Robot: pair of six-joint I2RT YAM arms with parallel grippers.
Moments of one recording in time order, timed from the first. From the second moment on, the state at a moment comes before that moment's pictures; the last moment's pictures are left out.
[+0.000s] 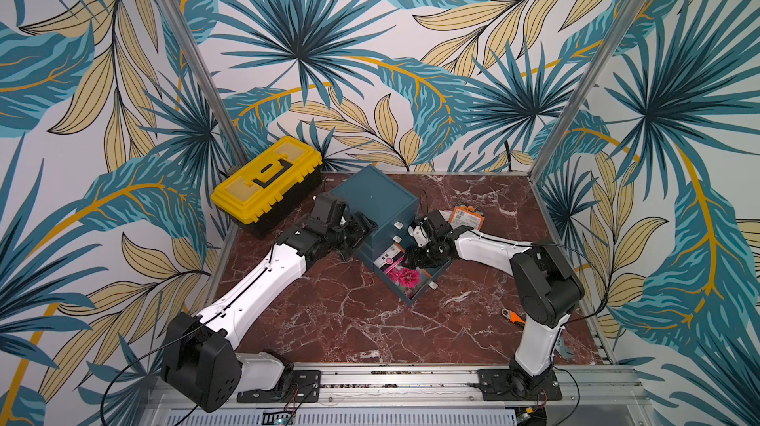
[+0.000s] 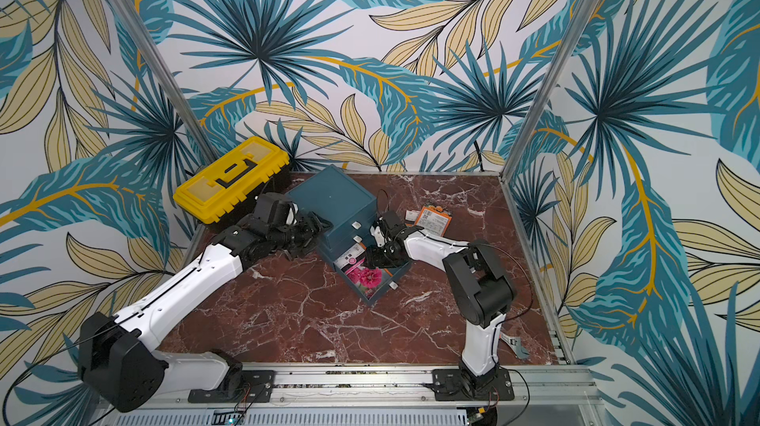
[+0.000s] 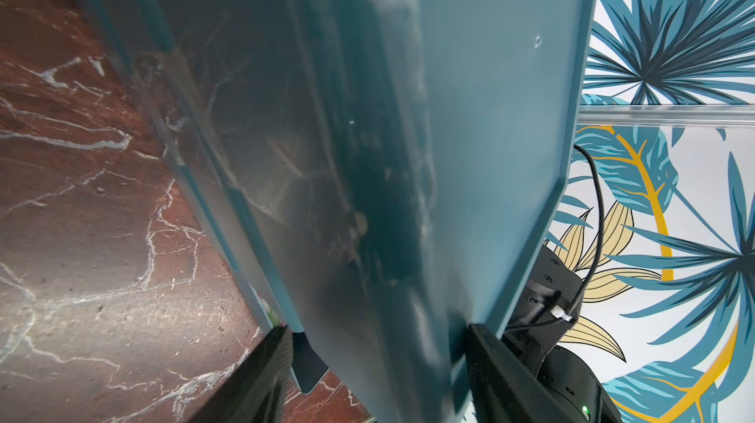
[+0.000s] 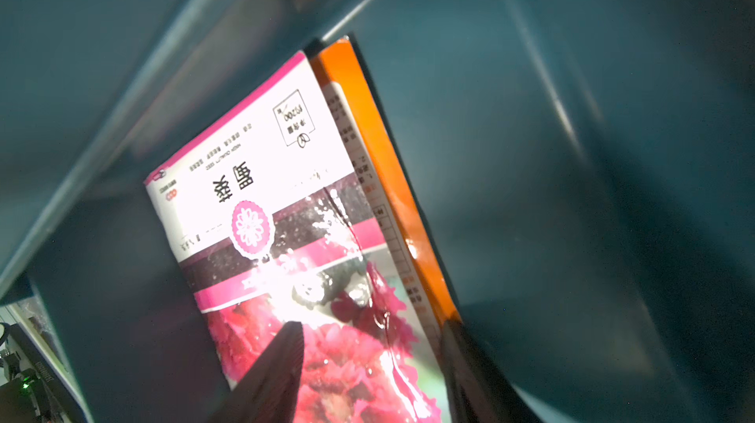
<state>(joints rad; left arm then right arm) -0.45 1.34 1.12 -0.51 0.28 -1.19 0.50 1.87 1.16 -0.42 -0.29 0.35</state>
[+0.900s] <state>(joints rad) -0.45 1.34 1.12 -0.51 0.28 -1.19 0.49 1.88 1.16 -0.43 -0.44 0.35</state>
